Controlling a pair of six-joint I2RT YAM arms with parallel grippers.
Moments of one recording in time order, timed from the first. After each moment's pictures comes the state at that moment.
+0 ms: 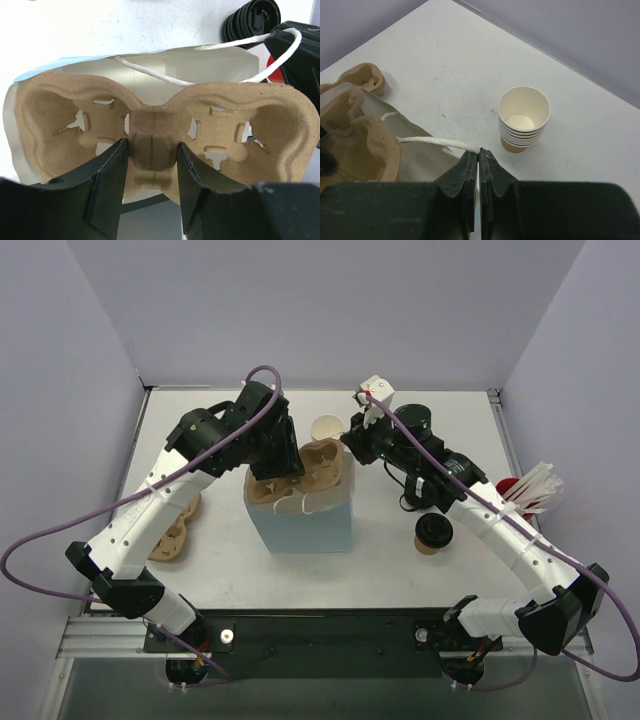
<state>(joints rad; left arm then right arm) -0.76 1.54 1.96 -1.31 -0.12 -0.82 0.64 1.27 1.27 -0.27 -0.06 -0.03</state>
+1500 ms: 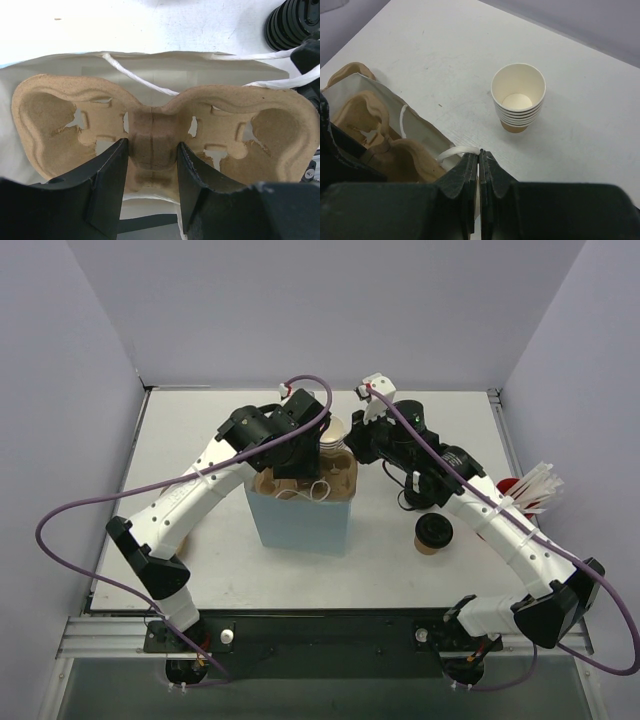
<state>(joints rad) -0.86 1.72 2.05 -1.35 -0.30 -0.74 0.66 1.31 1.34 -0.40 0.03 0.08</state>
